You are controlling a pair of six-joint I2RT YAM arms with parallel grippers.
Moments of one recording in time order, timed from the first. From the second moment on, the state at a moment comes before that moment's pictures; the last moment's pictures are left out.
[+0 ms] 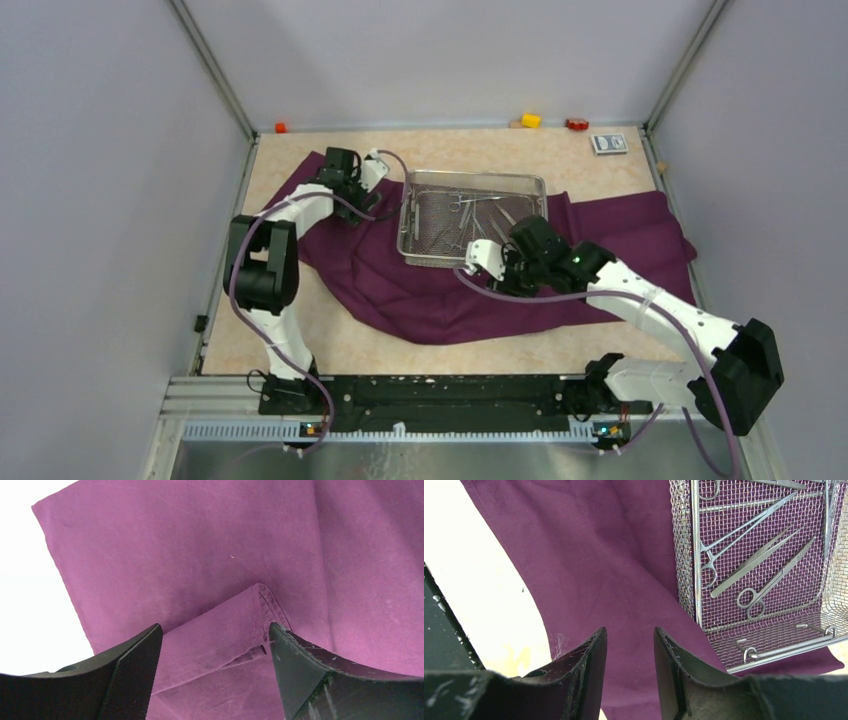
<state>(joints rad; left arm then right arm) -0.18 1.87 1.29 -0.30 -0.06 0.63 0.74 1.15 0.89 -0.71 -0.12 -0.64</state>
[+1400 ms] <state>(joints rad) 0.51 1.13 0.95 -0.63 -0.14 1.39 0.74 1.15 0.89 -0.74 -0.07 -0.63</state>
